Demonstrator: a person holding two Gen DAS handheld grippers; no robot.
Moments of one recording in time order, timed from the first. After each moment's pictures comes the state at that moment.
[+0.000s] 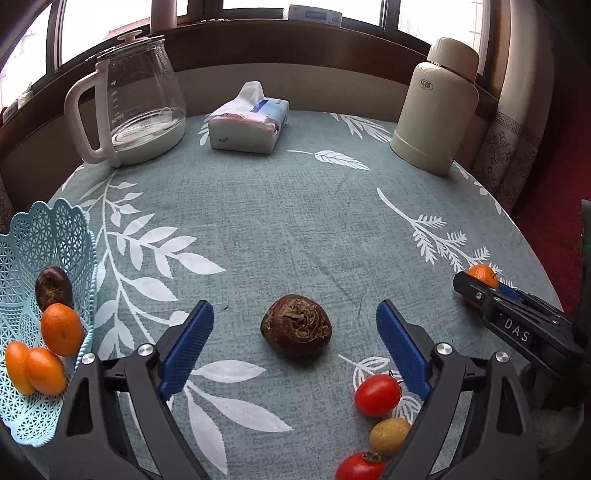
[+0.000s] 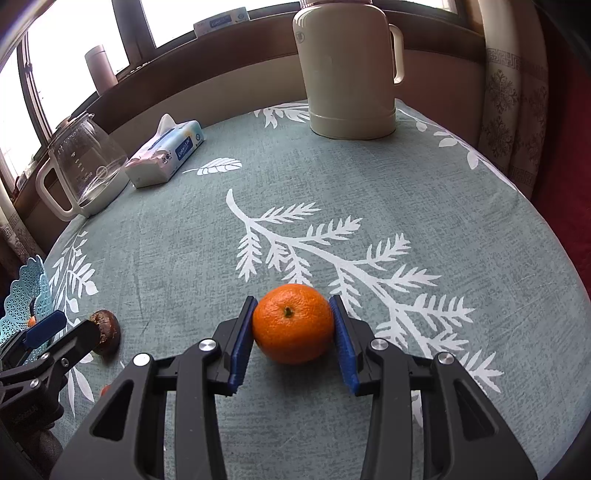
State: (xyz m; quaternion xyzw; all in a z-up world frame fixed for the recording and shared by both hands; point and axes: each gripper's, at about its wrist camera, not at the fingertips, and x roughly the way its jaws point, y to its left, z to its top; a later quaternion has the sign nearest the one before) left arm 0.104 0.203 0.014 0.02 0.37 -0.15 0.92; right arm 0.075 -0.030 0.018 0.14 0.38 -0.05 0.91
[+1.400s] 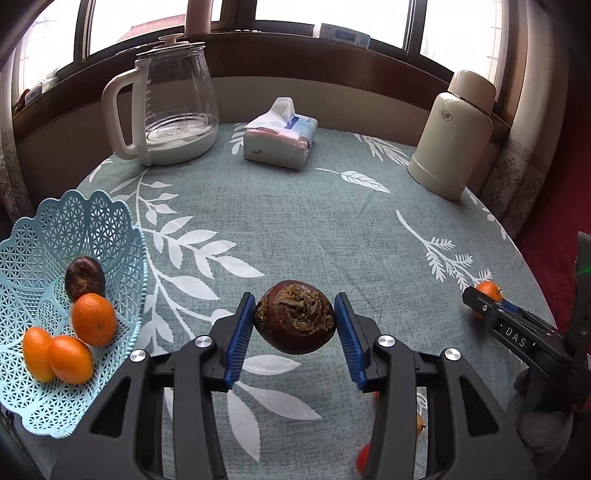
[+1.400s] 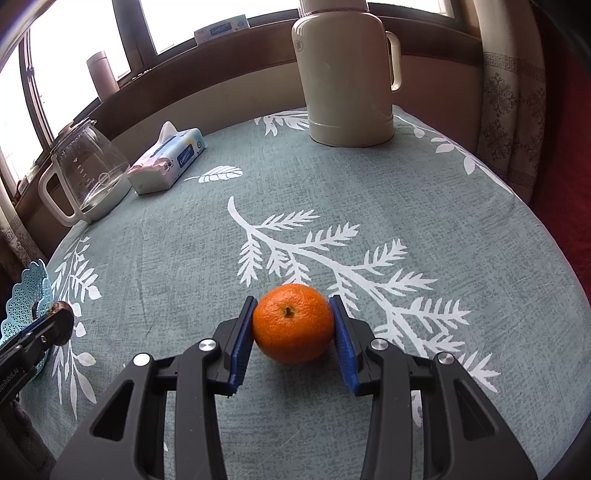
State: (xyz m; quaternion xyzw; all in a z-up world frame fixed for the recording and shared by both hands) left arm 0.092 0.238 0.033 -0.01 0.35 -0.11 0.93; right arm 0.070 -0.030 0.022 0.14 0.37 -0.05 0.92
